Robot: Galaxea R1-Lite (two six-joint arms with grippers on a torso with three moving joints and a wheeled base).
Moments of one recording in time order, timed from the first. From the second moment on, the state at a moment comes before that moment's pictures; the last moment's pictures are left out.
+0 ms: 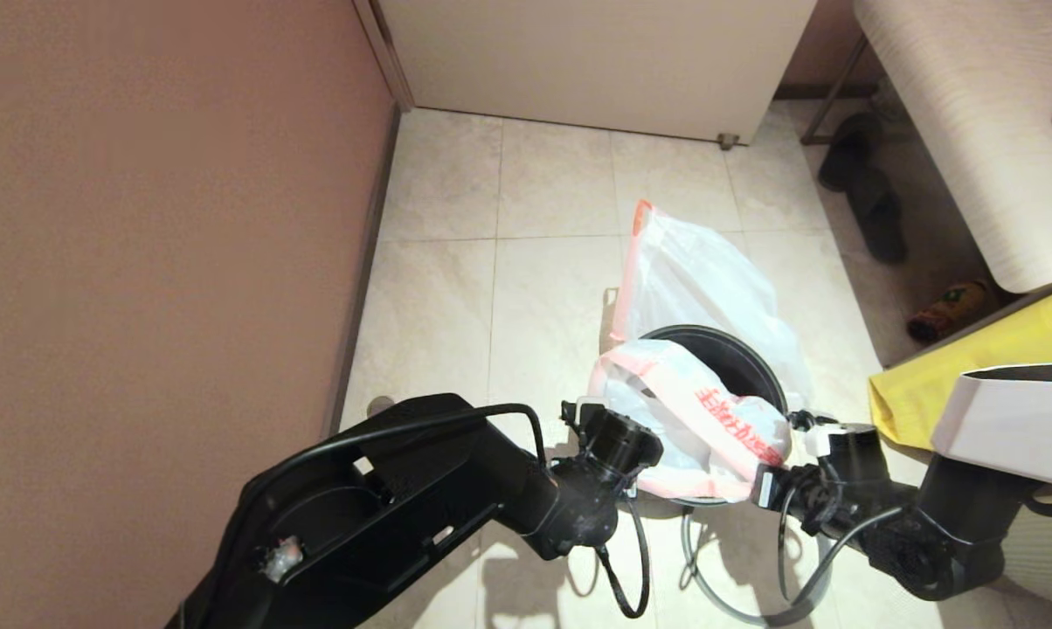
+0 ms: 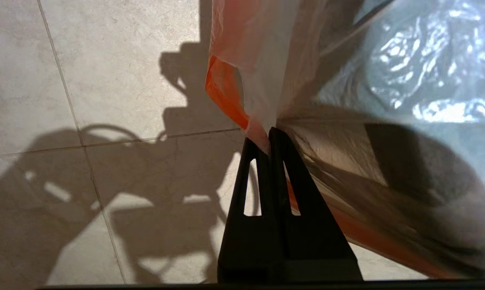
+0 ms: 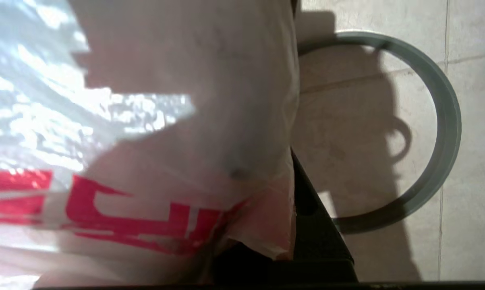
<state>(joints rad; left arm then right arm) -0.82 2.54 -1.48 -0.37 0.56 -0.42 0.19 2.30 -0.63 -1.07 -0.08 0.37</state>
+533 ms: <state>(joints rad) -0.80 2.60 -1.58 -0.38 0.68 -0.39 0.19 2.38 -0.64 -1.27 -0.14 0.37</state>
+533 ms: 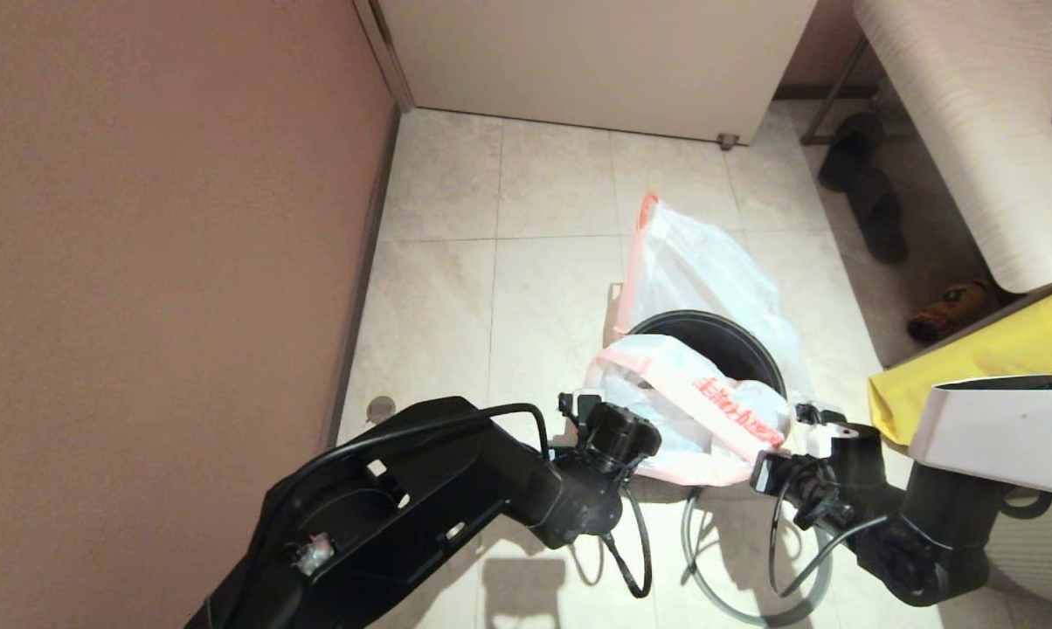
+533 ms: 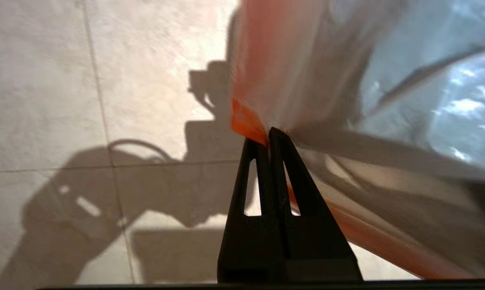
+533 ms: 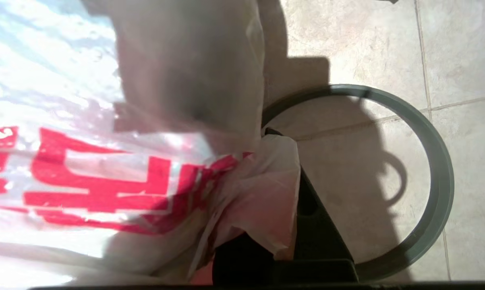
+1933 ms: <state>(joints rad) -0.69 2.46 -1.39 -0.52 0.73 -0.34 0.28 2.37 -0.67 -1.46 -0.31 0.34</state>
